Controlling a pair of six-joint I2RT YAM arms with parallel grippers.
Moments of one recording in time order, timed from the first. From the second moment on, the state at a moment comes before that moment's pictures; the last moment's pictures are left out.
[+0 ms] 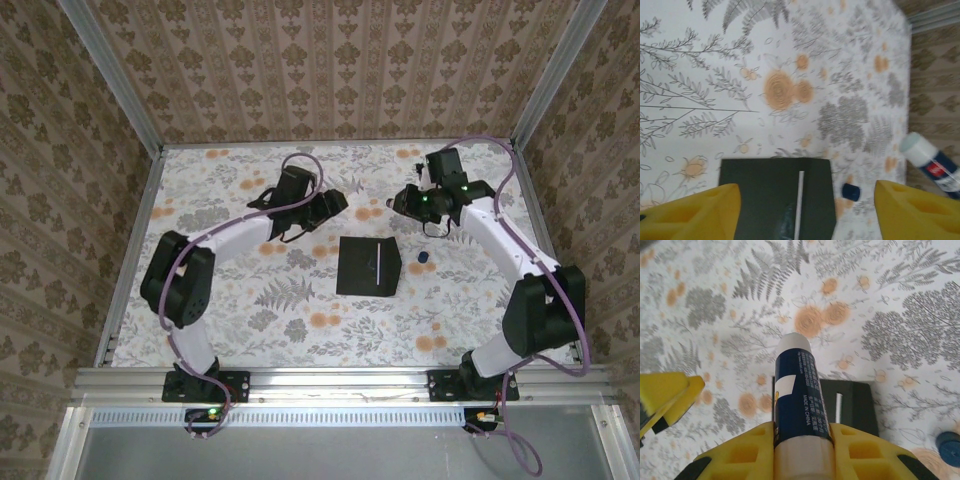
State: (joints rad) left arm -0.61 1.78 1.23 -0.11 0.33 -0.95; right arm 0.19 1.52 1.25 -0.63 -0.26 0.52
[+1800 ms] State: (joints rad) left arm -0.60 1.52 0.85 0.62 0.28 -1.57; right arm 0.56 1.45 1.01 0.18 -0.20 0.94
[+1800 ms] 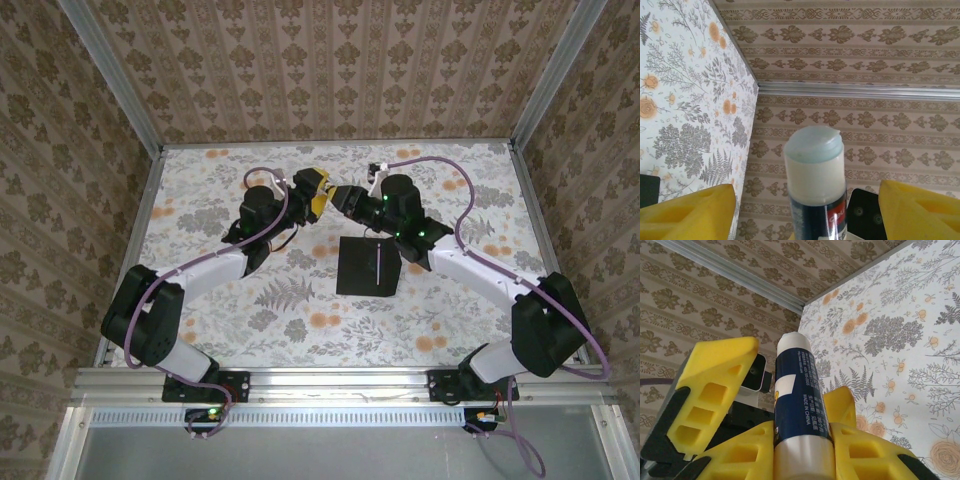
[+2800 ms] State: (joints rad) left arm -0.63 1.56 0.83 0.72 0.26 -1.67; right arm 0.58 1.49 1.01 0.21 -0.19 0.95
